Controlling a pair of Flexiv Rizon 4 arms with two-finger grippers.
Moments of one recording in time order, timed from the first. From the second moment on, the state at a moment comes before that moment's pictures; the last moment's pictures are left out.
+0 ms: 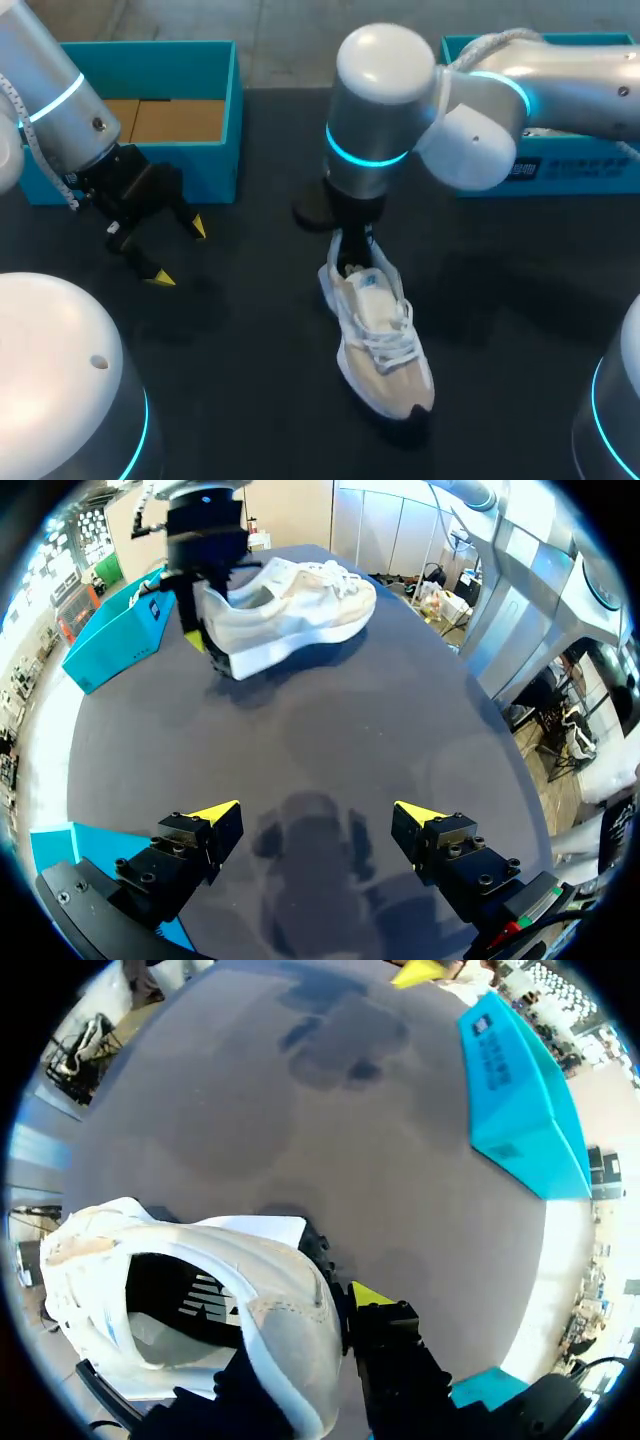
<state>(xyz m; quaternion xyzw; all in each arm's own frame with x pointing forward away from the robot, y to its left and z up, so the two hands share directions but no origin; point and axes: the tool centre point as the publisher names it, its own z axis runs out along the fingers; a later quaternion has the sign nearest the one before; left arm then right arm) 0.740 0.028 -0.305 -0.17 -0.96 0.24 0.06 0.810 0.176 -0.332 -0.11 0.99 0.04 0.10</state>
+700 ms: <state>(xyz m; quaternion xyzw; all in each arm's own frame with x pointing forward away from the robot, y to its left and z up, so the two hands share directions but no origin) 0.740 0.028 -0.305 -0.17 -0.96 0.24 0.06 0.839 0.157 -0.271 -0.12 0.99 0.05 0.10</state>
